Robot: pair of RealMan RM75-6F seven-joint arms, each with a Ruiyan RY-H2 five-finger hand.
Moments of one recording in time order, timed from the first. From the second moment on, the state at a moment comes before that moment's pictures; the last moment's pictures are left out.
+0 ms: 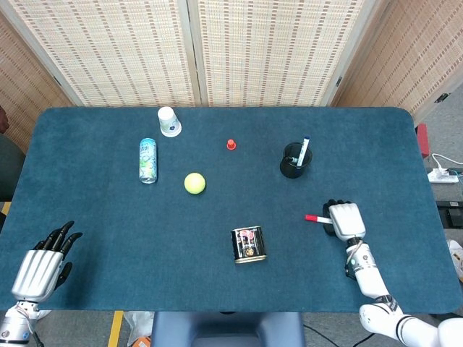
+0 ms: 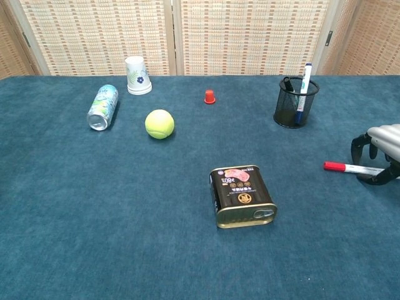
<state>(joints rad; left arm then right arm) -0.12 -1.16 0.01 -1.67 1.55 1.45 0.32 0.45 -1.69 0.13 -0.98 -1.28 1.04 -0.23</state>
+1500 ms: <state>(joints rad) -0.11 -1.17 0.01 -1.66 1.56 1.46 0.34 0.47 -1.53 0.29 -1.39 -1.33 1.22 0.03</state>
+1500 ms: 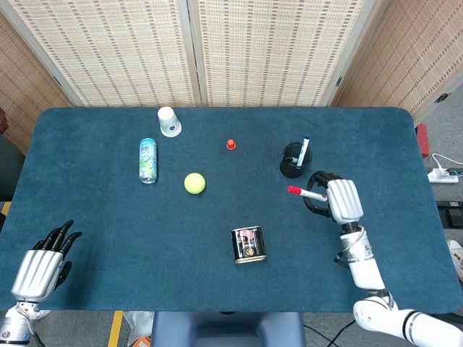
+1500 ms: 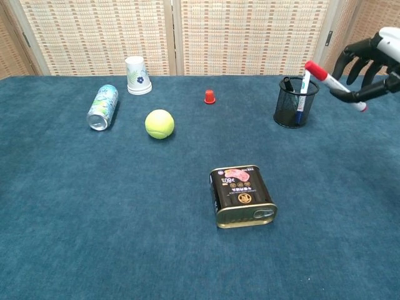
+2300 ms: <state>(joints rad) -0.10 -1.24 -0.02 -1.58 1.60 1.54 0.39 0.66 -1.61 0.45 -1.00 -1.19 0.94 0.61</state>
